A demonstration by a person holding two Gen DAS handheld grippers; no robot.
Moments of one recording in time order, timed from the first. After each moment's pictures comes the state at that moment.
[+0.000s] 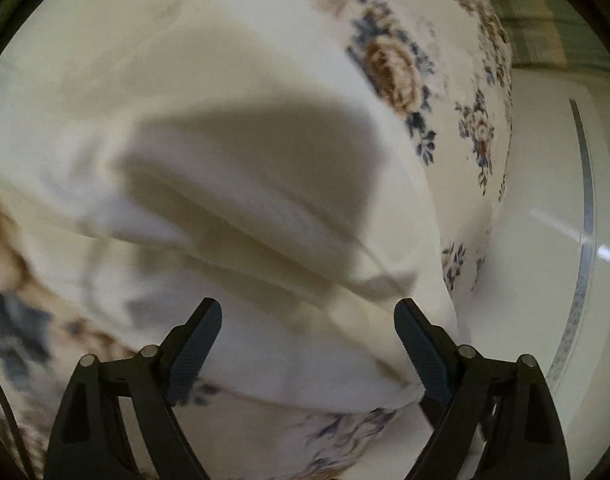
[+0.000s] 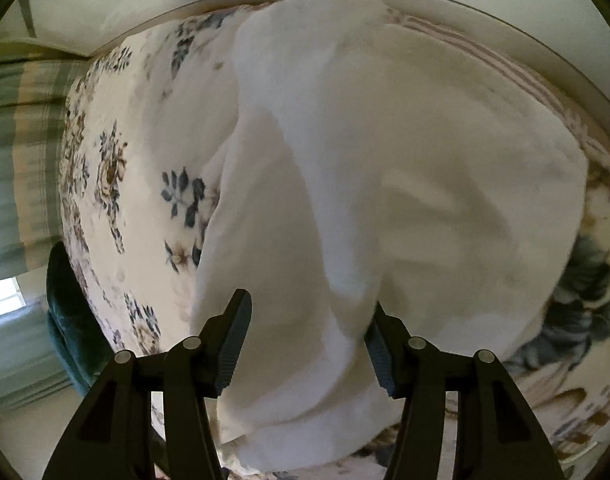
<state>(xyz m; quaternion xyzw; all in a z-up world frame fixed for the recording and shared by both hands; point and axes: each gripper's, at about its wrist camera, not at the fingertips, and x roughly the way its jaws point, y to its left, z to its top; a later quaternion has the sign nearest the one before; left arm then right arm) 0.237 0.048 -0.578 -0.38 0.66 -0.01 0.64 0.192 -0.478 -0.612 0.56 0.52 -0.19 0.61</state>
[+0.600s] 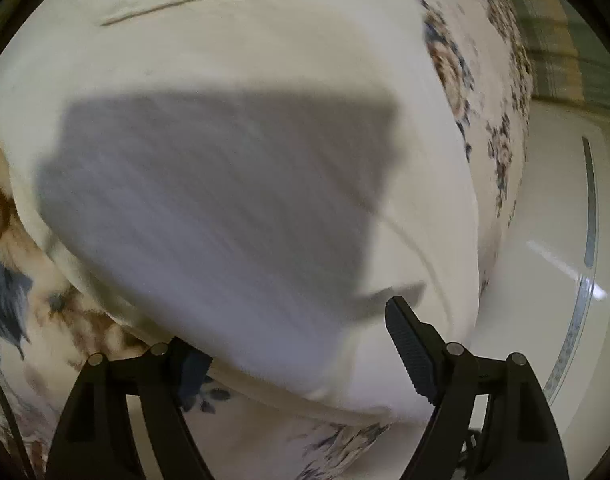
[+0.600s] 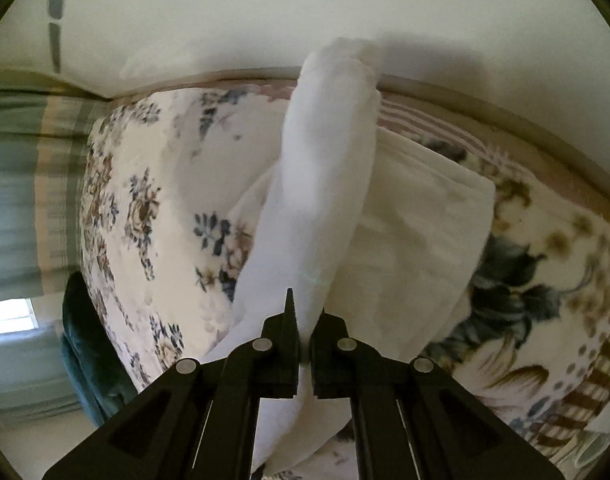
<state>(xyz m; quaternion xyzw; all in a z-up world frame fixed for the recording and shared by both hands) 0.215 0.063 -0.604 -0.46 0.63 0.02 0.62 0.140 -0.496 -0.548 0.57 0.46 -0.23 0.64</state>
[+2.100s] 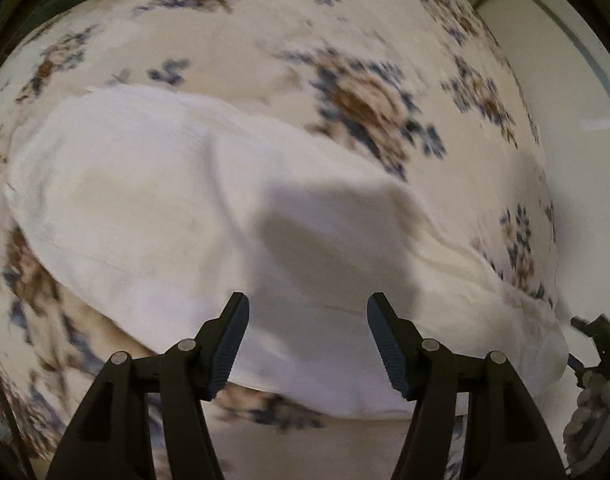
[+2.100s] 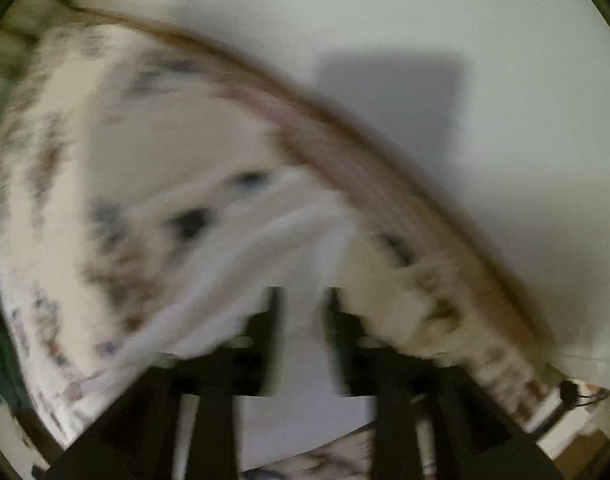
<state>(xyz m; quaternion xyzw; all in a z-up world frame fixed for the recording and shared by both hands) 0.249 0.055 -0.506 -0.13 0.62 0.00 0.77 0.206 -0.510 -0.543 0.33 0.59 -0.26 0.69</state>
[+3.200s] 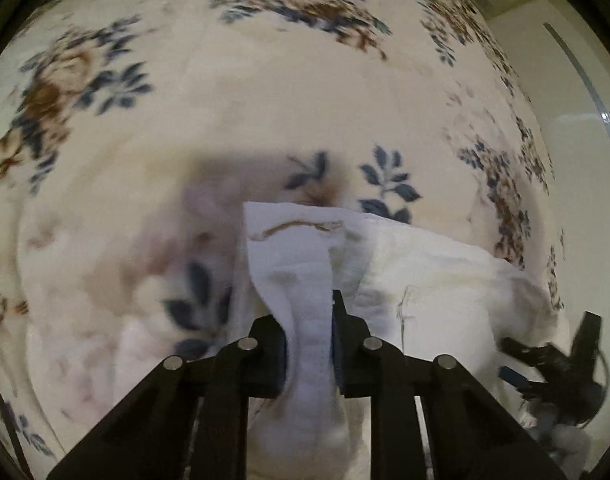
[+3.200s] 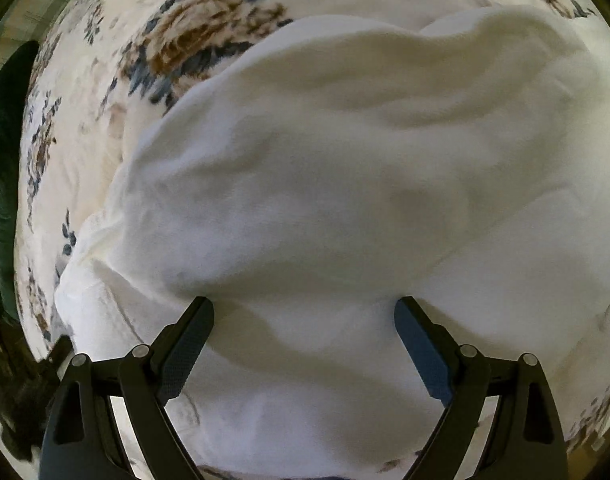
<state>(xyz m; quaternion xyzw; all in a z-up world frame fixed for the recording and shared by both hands) 0.372 0.327 -0.557 -0.13 0.65 -0.10 0.74 0.281 -0.022 -0.618 0.34 0.65 -0.15 0.66</state>
